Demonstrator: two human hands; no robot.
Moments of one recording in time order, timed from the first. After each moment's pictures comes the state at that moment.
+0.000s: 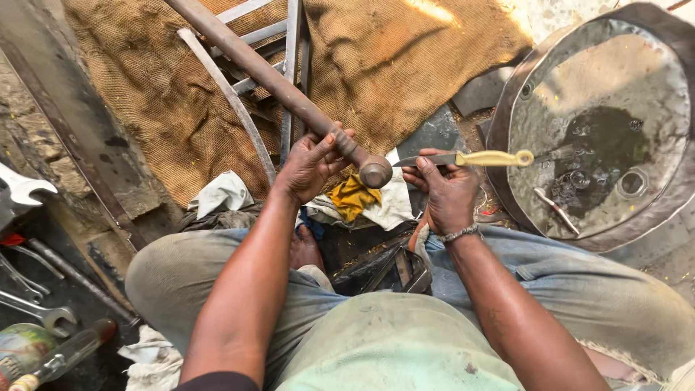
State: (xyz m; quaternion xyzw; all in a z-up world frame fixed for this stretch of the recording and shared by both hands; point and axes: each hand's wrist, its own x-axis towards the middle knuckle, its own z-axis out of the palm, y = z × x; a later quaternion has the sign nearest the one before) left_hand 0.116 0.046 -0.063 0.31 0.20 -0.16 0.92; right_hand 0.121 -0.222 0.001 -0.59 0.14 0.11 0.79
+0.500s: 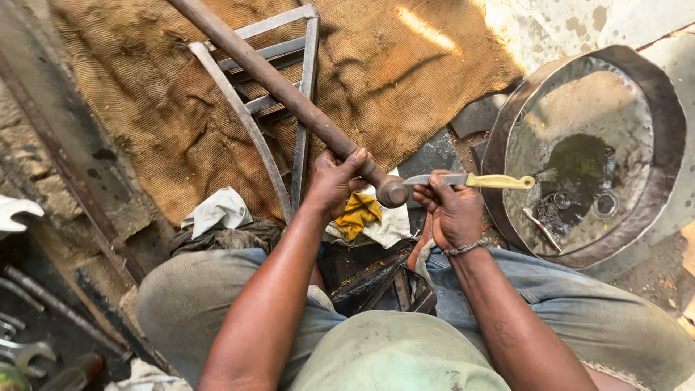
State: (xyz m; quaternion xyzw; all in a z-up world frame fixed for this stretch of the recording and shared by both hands) left_hand 0.133 0.015 -0.058 0.40 0.27 -0.10 0.87; right_hand 0.133 -0.215 -0.014 -0.54 0.22 0.12 0.80
